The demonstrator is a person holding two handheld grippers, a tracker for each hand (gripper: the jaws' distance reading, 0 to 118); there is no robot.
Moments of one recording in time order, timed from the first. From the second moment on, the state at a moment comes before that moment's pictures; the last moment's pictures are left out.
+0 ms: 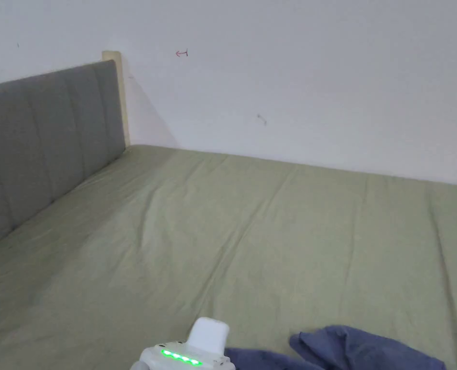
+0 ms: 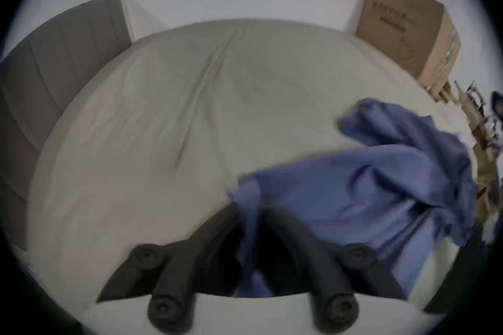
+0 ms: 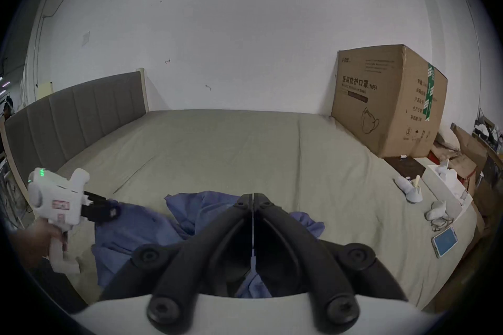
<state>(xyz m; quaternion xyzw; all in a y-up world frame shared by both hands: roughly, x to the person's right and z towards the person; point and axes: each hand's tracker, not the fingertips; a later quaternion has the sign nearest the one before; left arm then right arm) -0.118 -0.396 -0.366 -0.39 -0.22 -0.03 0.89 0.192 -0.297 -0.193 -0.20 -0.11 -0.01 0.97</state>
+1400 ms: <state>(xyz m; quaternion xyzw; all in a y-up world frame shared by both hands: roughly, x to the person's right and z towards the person) -0.203 -0.250 -0.273 -0.24 -0.22 0.08 0.94 0.339 -0.207 -0.268 -0.36 -0.07 -0.07 0.93</state>
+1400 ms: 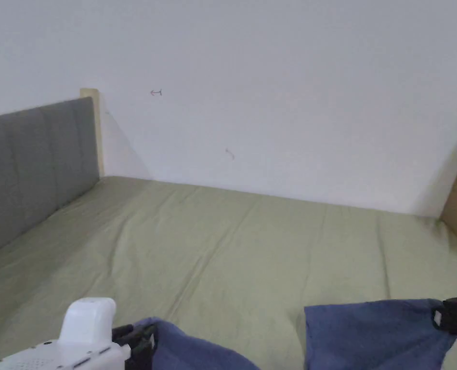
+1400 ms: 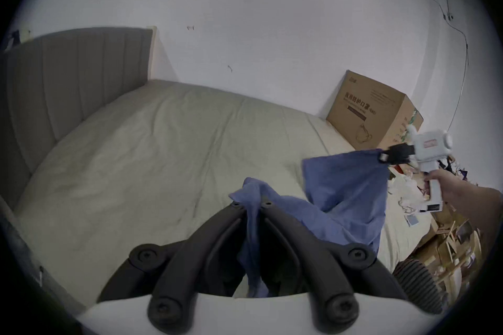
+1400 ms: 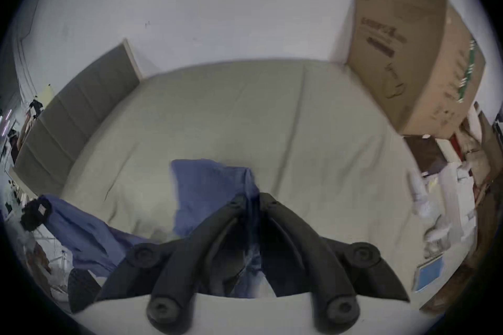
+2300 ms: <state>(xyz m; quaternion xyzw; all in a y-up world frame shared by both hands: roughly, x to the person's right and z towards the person) -0.151 -0.060 -0.401 -0.14 -0.23 0.07 0.96 0.433 0.018 -0.241 -0.15 -0.16 -0.06 0.97</state>
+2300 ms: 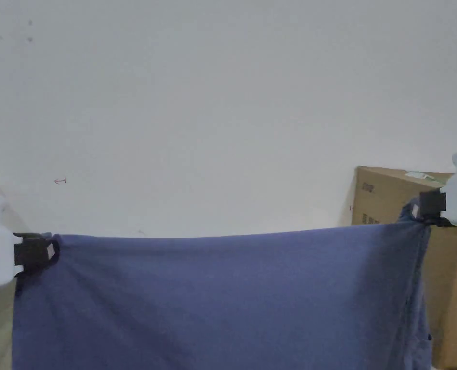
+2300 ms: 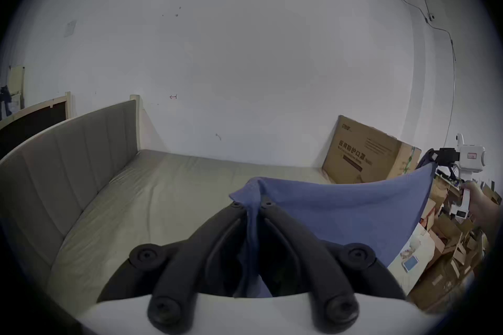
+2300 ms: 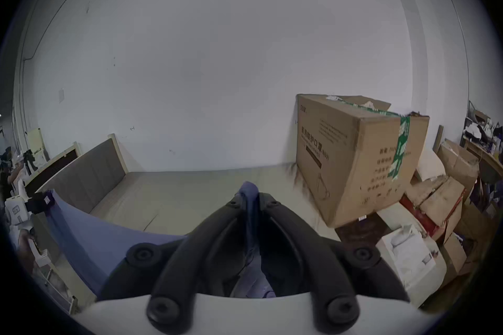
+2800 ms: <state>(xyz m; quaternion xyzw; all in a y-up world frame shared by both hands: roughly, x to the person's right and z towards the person) -0.102 -0.008 -0.533 -0.04 -0.12 0.02 0.99 0.420 0.073 -0.399 -0.04 -0.21 0.00 0.98</state>
